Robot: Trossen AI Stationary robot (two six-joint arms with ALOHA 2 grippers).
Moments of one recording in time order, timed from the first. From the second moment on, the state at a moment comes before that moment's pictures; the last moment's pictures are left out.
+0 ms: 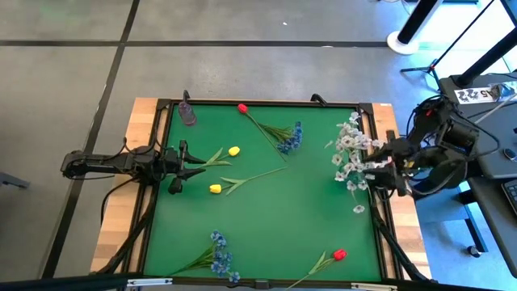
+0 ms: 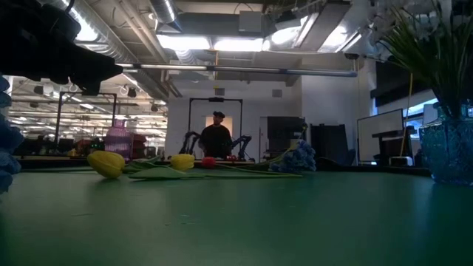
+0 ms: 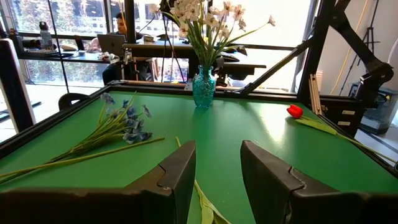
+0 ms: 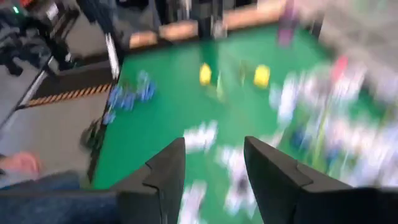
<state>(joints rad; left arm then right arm) -0.01 0.06 0.01 0.01 -0.06 -0.06 1.10 0.76 1.28 -1.32 0.92 0.86</state>
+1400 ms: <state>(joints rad) -0.01 0.06 0.01 0.45 -0.01 0.05 0.25 1.06 1.28 -0.50 0.49 -0.22</state>
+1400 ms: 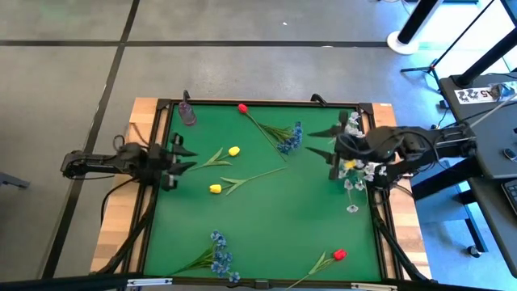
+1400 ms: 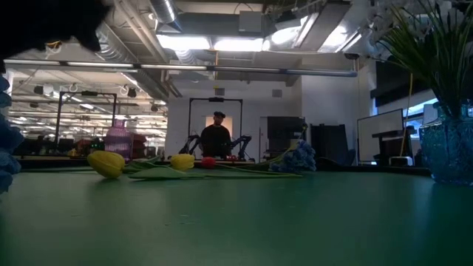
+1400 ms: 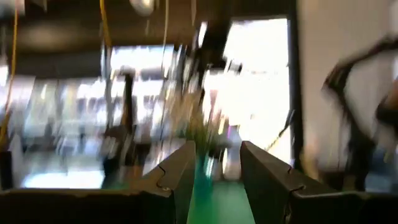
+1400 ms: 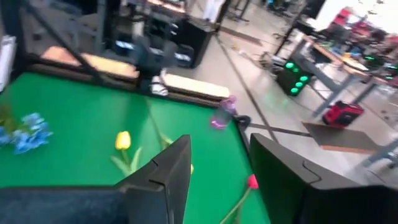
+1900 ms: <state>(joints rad) -0.01 0.10 0.01 0.79 0.18 0.08 0.24 1.05 1.36 -0.72 0.51 -0.21</state>
